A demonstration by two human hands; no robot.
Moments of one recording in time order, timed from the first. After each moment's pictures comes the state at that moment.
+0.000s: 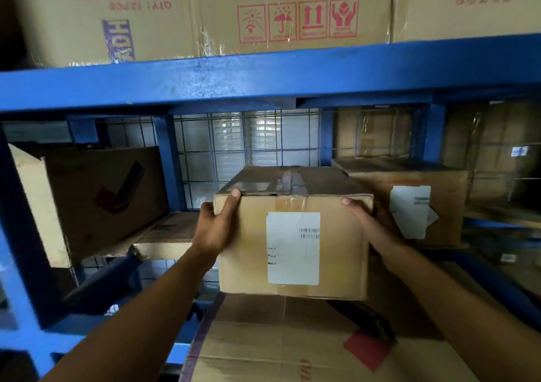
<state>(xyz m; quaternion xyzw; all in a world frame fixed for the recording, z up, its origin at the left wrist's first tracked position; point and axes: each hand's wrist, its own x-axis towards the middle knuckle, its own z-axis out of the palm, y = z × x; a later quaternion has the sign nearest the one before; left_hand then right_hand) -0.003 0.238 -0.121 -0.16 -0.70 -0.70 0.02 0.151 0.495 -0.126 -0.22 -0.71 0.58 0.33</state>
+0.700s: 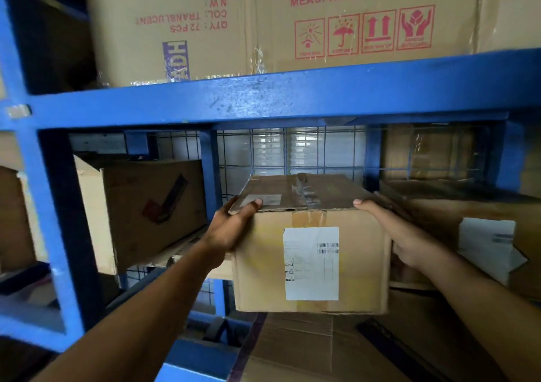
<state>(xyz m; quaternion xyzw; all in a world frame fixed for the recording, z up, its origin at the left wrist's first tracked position) -0.061 0.193 -0.088 -0.17 -0.72 -0.67 -0.02 0.057 0.492 -0.087 -0.16 -0.72 0.63 0.23</state>
